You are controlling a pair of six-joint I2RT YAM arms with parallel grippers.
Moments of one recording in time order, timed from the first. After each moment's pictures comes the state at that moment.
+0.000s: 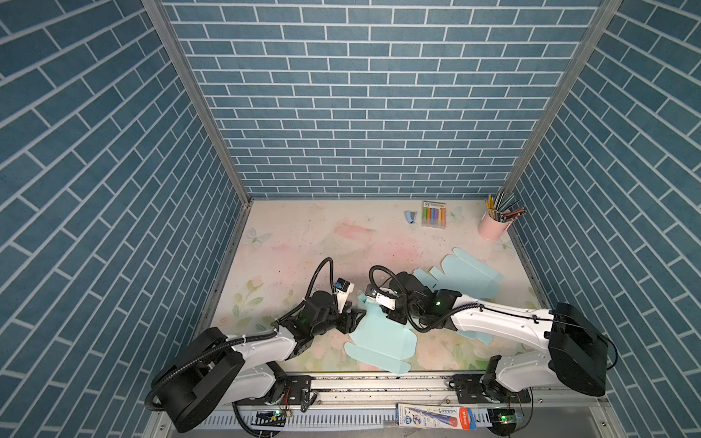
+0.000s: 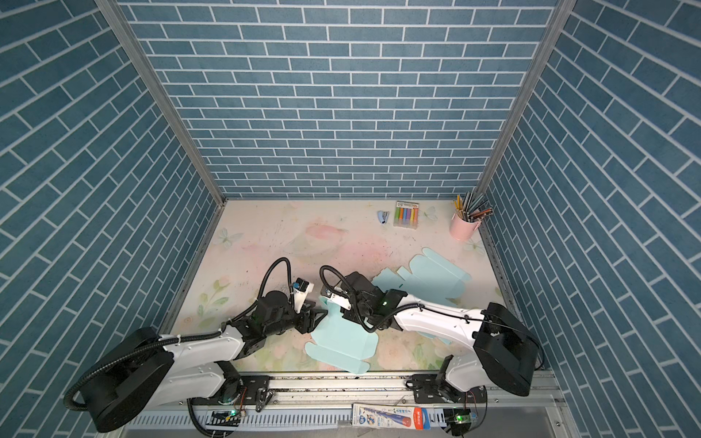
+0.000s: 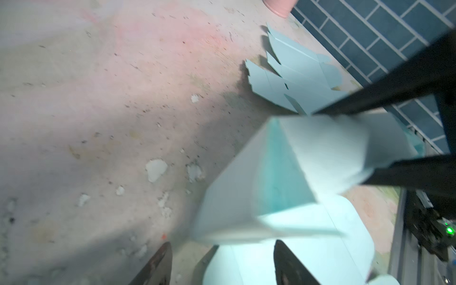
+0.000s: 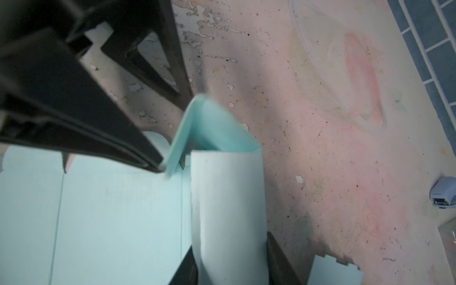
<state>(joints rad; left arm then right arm) -0.75 1.20 0.20 0.46 0.22 -0.34 1.06 1.40 0.80 -0.24 0.09 -0.37</state>
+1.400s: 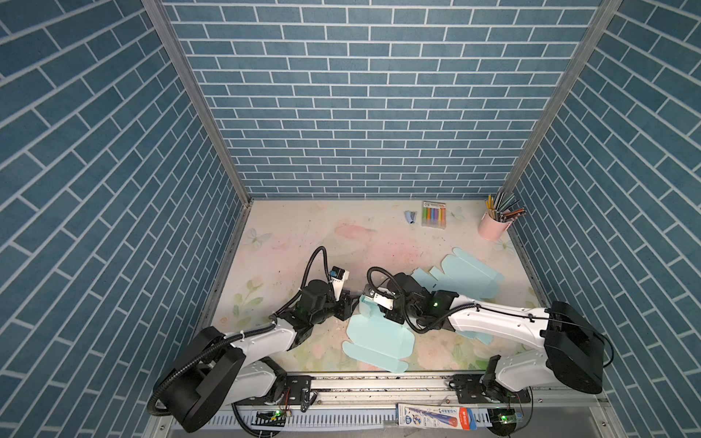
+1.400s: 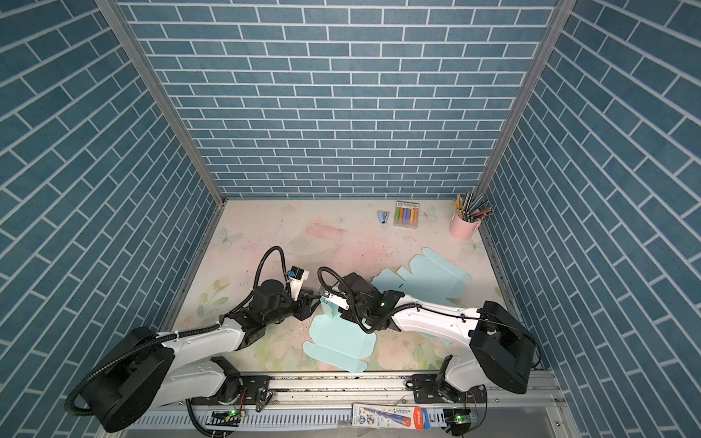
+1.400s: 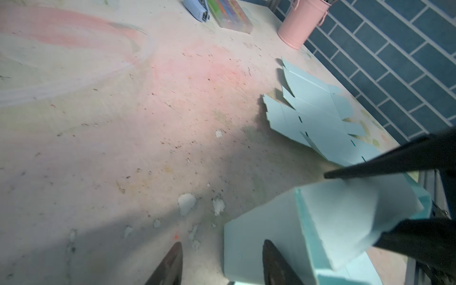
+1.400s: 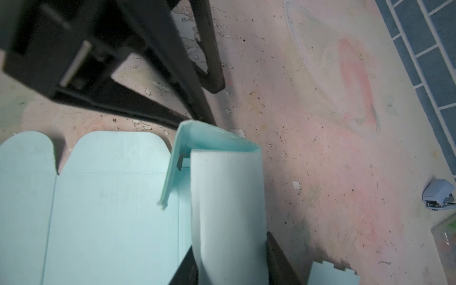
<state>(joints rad) -0.64 1.22 0.27 0.43 0.25 -0.32 1.07 1.42 0.80 -0.22 0.12 -0.37</state>
